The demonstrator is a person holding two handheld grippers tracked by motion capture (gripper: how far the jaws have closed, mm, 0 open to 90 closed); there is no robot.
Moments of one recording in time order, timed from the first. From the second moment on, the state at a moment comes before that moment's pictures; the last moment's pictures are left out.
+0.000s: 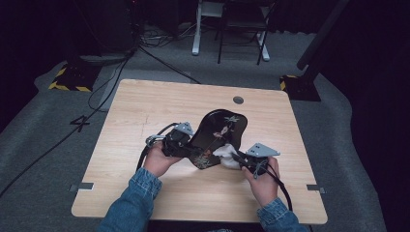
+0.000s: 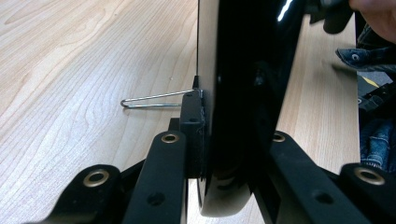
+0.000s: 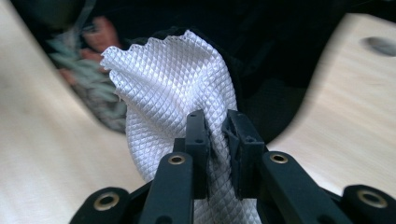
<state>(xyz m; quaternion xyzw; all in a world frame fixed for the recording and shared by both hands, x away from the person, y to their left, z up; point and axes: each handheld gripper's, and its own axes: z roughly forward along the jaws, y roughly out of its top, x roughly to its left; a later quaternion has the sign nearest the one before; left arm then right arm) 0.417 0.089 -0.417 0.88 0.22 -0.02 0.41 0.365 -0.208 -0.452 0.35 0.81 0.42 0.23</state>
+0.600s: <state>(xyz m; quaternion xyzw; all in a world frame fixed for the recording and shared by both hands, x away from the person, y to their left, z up) 0.417 0.089 -0.417 0.89 0.22 -0.02 0.41 0.362 -0.199 -0.459 0.35 0.79 0.41 0.28</state>
